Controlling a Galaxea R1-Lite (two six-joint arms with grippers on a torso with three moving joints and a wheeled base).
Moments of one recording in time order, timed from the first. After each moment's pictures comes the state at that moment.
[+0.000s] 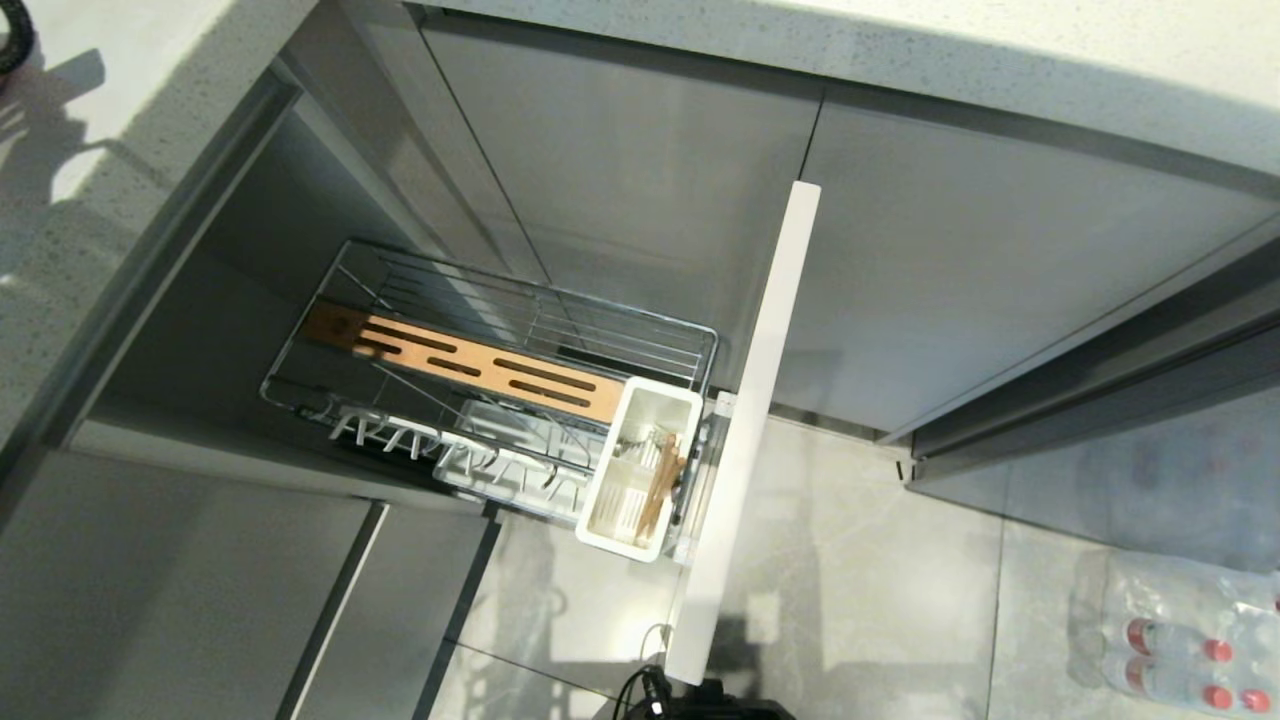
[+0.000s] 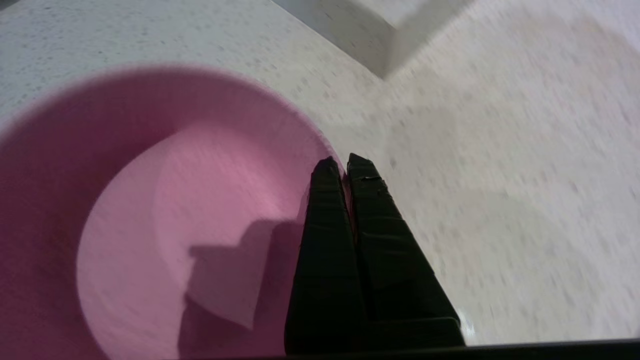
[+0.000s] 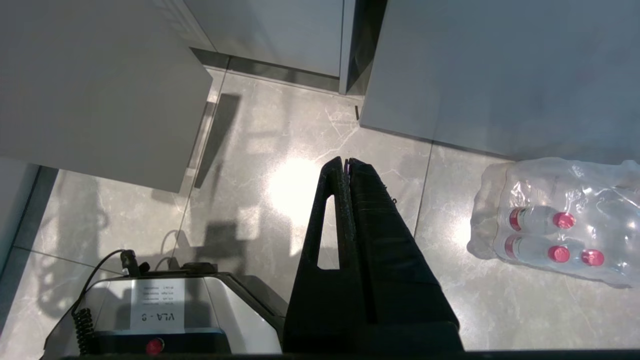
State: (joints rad) left arm 0.03 1.48 -1.84 0.17 0.42 -0.19; right arm 0.00 0.00 0.00 0.00 -0.02 0.04
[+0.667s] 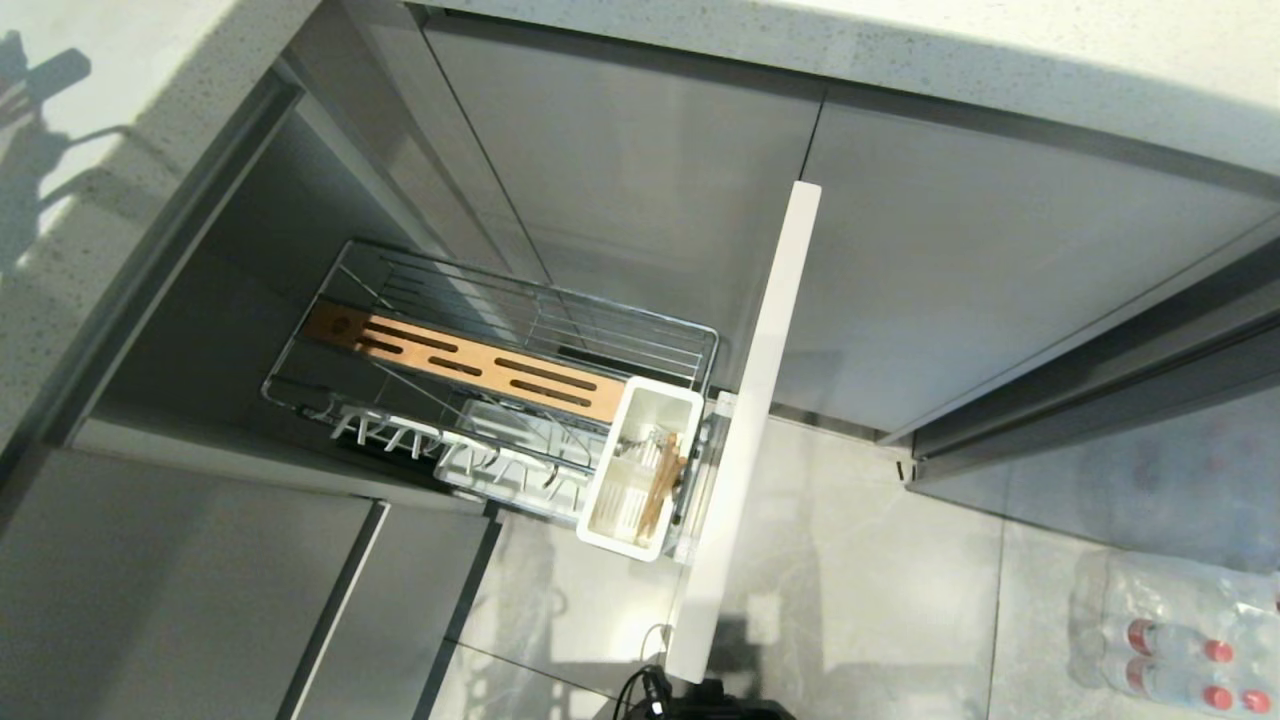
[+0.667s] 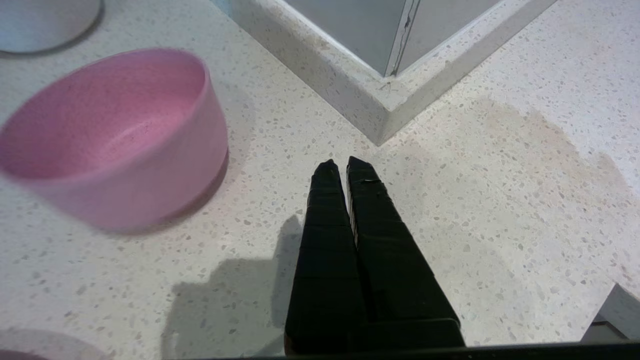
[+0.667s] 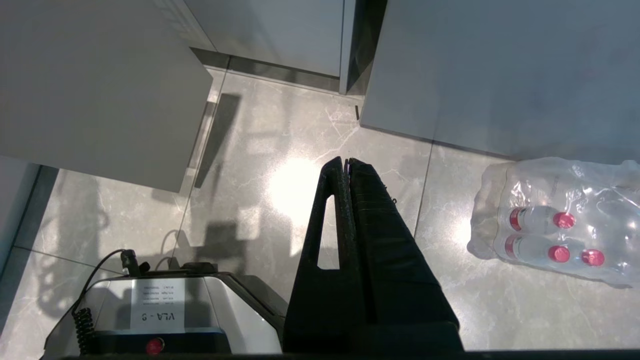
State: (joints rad) left arm 0.05 1.46 -1.93 0.18 0.44 -0.26; right arm 0.00 0.00 0.00 0.00 -0.02 0.04
